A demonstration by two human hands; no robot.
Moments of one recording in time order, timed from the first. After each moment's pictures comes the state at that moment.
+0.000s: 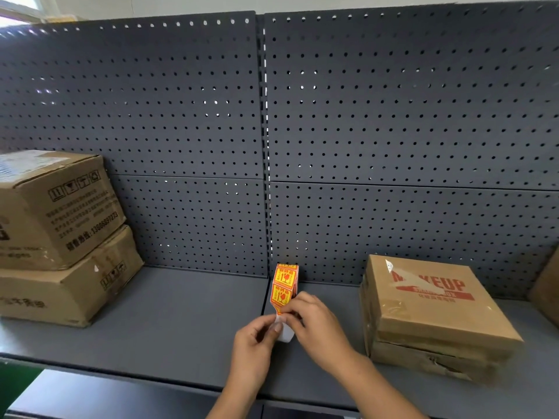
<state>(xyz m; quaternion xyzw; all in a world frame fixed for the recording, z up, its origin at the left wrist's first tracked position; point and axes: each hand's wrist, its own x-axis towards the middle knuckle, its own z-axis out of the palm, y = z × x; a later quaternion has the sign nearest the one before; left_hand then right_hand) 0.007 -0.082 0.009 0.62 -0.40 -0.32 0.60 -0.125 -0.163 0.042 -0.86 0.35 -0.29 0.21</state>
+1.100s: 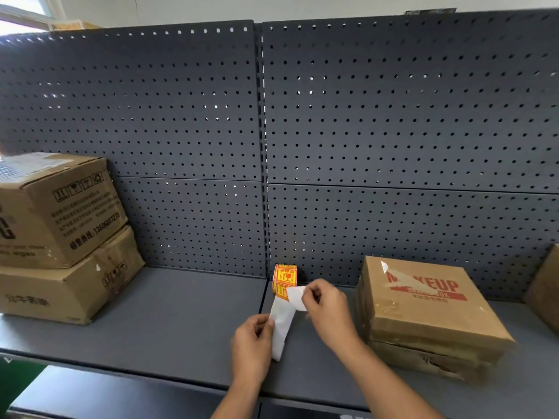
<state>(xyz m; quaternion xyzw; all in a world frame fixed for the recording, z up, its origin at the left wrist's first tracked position) 0.000 -0.093 0.001 0.74 -0.34 -0.23 0.53 -0.139 -0.179 0.057 -0.72 0.47 -0.39 0.33</state>
